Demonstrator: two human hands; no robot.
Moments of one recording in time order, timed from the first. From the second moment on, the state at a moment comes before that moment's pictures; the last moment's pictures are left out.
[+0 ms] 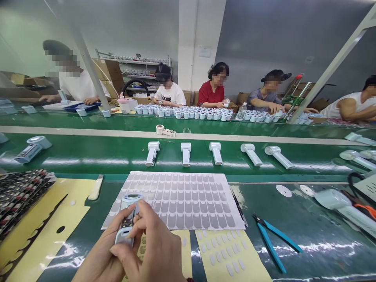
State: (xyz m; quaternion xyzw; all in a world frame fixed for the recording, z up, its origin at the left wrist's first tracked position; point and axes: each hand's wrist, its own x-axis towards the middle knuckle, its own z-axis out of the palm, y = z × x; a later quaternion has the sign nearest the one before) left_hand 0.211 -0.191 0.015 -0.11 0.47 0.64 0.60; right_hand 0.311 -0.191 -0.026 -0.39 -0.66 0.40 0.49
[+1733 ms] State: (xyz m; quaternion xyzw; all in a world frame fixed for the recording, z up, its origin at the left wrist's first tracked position) left_hand 0.200 -0.198 -0.006 0.09 0.56 0.57 0.59; right_hand 0.332 -0.179 -0.004 -0.39 -0.62 0.58 0.35
